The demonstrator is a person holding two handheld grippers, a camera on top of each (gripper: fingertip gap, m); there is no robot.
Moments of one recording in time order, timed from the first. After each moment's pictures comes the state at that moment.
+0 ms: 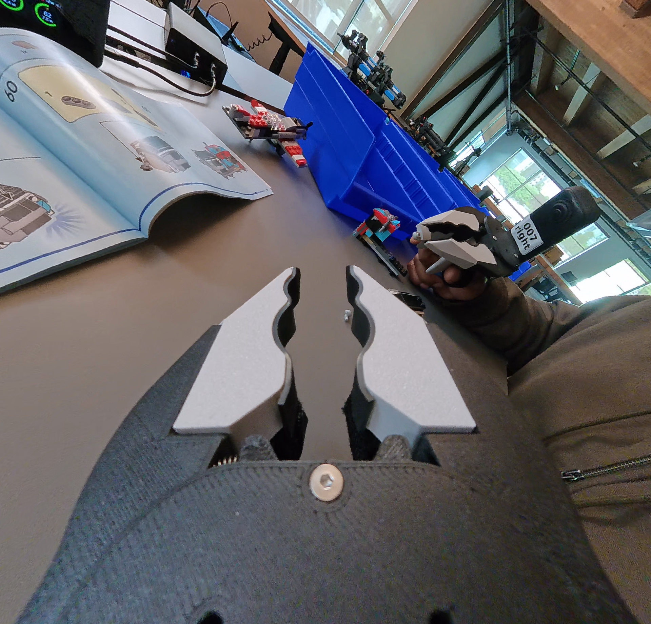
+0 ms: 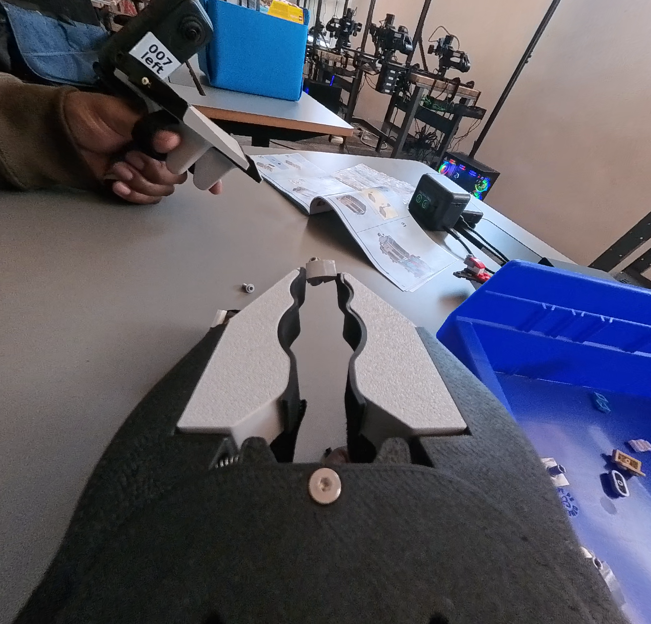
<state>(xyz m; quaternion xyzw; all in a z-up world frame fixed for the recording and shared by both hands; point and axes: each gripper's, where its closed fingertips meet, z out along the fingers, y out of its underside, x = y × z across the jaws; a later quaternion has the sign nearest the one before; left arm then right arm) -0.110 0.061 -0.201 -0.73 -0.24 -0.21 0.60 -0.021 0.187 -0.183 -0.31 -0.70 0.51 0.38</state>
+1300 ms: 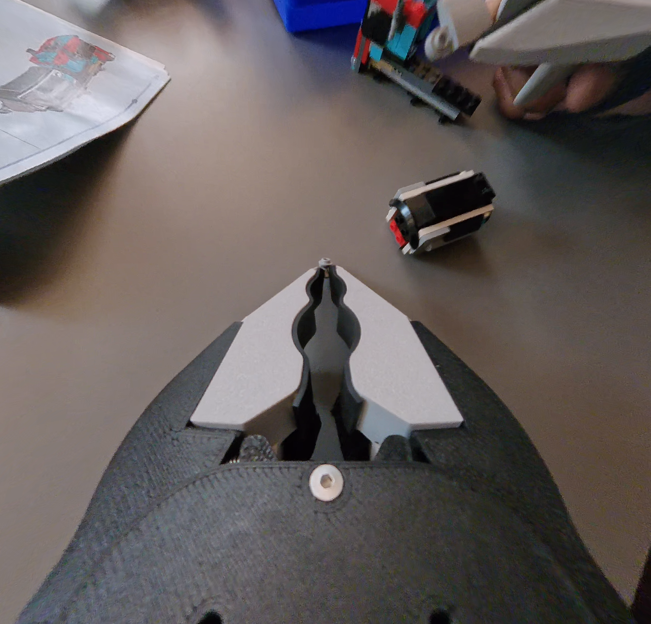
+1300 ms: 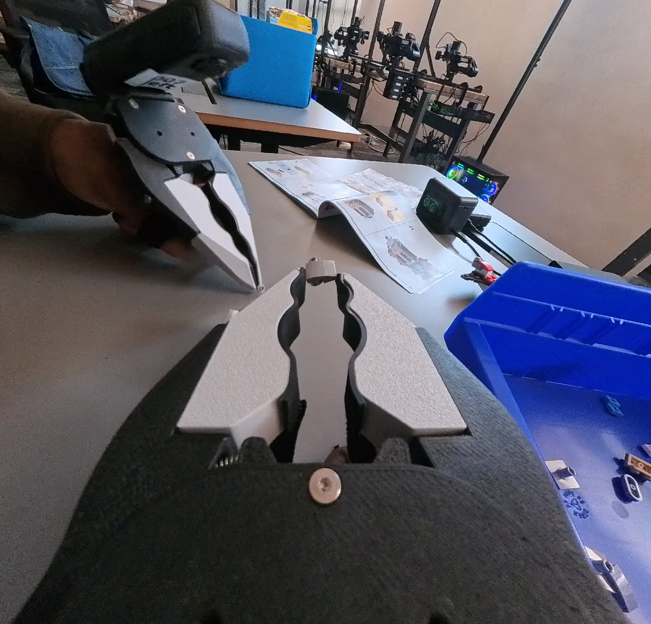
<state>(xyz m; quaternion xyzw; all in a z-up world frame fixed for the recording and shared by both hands) -0.040 0.119 -0.264 -0.91 -0.08 -0.04 0.41 -0.015 0.184 -0.181 -0.31 -0.70 0.52 0.37</state>
